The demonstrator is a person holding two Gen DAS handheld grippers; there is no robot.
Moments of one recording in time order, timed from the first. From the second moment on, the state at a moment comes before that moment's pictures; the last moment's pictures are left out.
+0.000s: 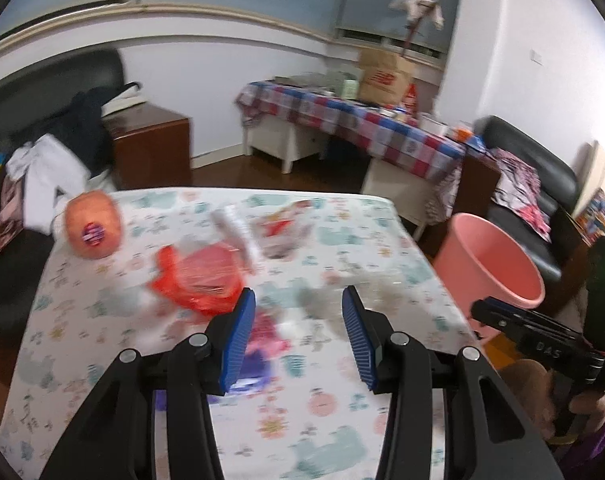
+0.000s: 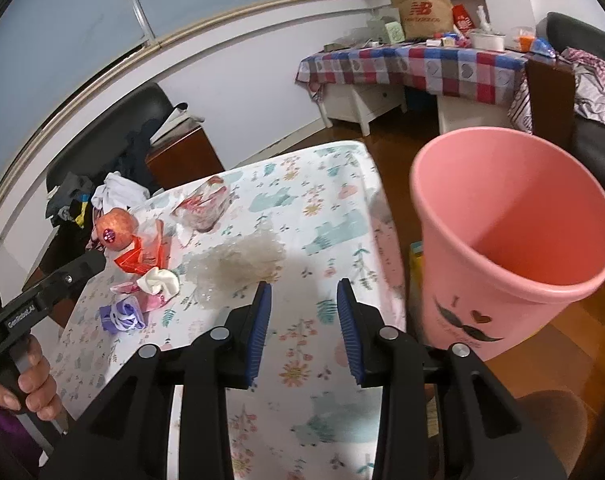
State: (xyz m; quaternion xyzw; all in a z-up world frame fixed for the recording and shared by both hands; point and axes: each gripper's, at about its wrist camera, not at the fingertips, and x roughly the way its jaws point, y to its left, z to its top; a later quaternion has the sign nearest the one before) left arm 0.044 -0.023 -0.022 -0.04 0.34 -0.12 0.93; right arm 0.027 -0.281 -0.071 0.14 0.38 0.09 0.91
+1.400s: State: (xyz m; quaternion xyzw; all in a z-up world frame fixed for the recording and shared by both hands) left arm 0.107 0.079 -0.070 -0.13 0.37 -0.04 0.92; right arm 0.140 -0.136 -0.056 0.04 0.38 0.21 0.90
